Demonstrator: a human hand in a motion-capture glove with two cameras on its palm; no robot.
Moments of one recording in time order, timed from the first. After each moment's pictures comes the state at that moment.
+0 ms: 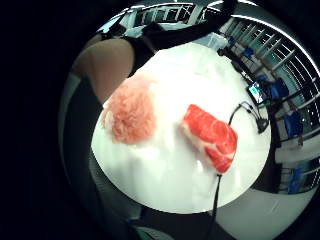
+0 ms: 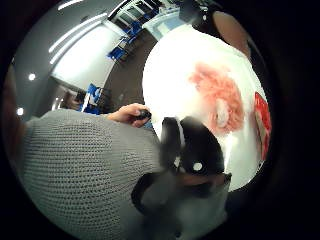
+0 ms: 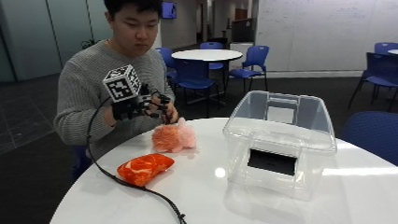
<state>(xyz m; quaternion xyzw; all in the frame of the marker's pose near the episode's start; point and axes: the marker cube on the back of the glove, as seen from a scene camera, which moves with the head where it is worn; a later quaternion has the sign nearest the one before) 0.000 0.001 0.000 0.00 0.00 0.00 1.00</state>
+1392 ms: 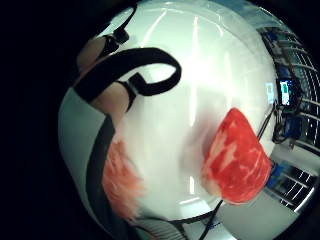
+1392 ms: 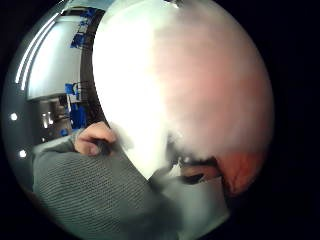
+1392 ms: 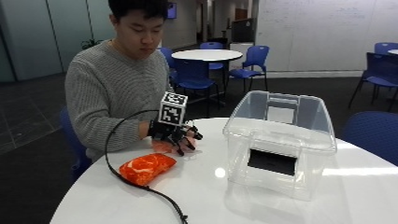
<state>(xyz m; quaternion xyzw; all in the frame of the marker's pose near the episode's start) 0.018 -0.086 0.125 -0.23 0.05 0.06 0.97</state>
